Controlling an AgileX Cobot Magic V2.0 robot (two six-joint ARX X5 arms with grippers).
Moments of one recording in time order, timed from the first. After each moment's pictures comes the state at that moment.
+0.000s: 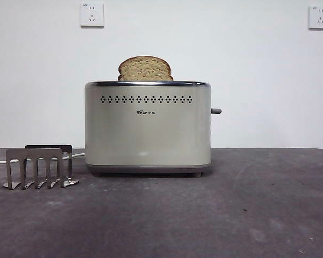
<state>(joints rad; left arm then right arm) -0.50 1.34 1.80 -1.20 0.11 0.23 0.18 1.07 1.32 -1.03 -0.60 -0.08</state>
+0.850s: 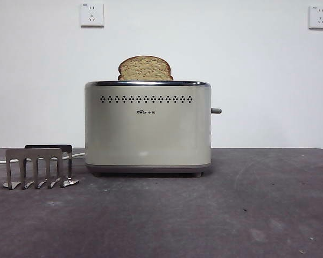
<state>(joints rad) -0.50 1.34 1.80 -1.29 0.21 0.23 0.18 1.03 1.32 -1.10 -0.60 -0.12</state>
